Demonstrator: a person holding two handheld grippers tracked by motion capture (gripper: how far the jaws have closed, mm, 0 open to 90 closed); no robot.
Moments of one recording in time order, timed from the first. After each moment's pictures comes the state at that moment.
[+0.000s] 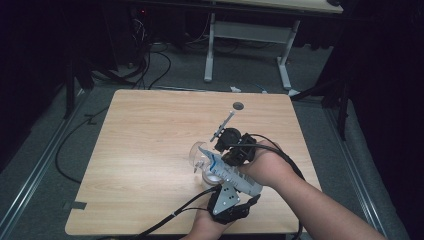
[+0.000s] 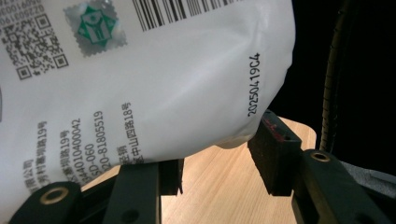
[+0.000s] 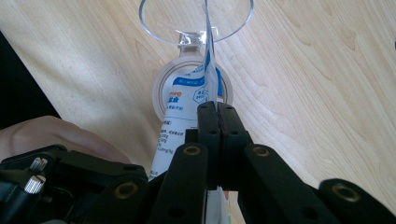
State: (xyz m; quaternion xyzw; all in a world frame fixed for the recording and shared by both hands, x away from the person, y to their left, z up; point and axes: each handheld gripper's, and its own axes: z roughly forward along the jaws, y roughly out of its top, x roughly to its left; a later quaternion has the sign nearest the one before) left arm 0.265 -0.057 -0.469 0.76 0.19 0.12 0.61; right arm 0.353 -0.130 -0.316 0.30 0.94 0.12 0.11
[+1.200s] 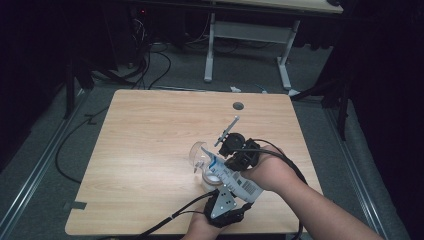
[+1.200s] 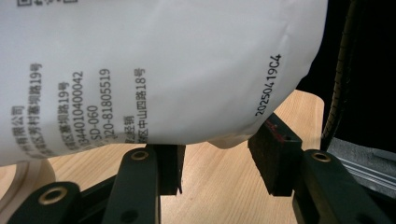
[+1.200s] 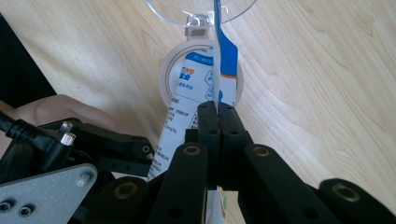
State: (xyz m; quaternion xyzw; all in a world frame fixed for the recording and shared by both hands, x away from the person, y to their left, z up) left arm 0.265 -0.051 -0.496 0.78 0.19 0.12 0.59; right arm 0.347 -0.139 -0.325 0.30 0.94 0.12 0.09
